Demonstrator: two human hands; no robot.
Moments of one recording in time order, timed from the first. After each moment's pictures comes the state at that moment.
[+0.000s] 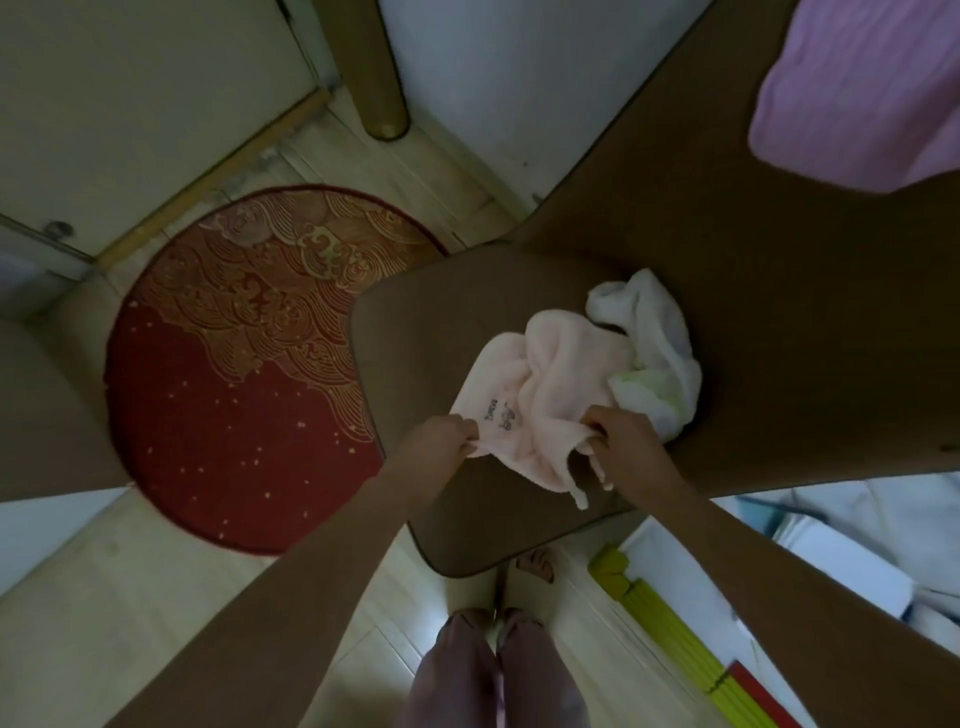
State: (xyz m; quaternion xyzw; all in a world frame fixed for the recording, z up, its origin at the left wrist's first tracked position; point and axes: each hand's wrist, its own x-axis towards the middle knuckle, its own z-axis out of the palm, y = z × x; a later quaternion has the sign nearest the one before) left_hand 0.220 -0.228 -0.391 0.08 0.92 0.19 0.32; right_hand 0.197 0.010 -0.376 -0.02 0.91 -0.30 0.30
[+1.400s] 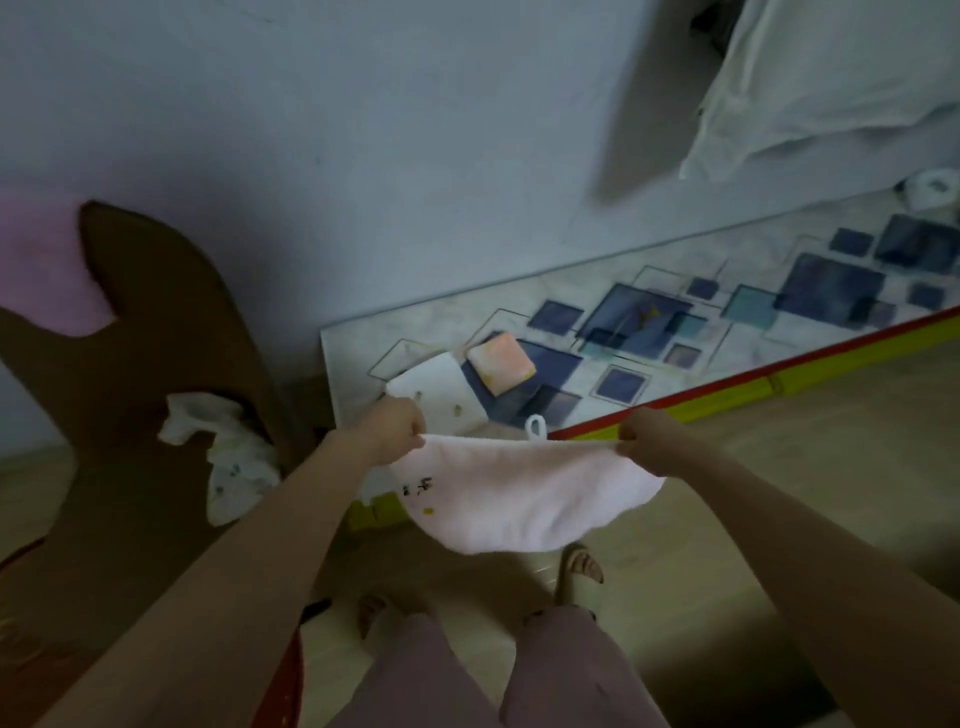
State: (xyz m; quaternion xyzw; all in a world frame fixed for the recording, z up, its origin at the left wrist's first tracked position) left_hand 0.412 0.145 -0.131 0.51 0.77 -0.04 0.38; right_hand 0.686 0.316 -0.141 0.44 0.83 -0.20 0.28
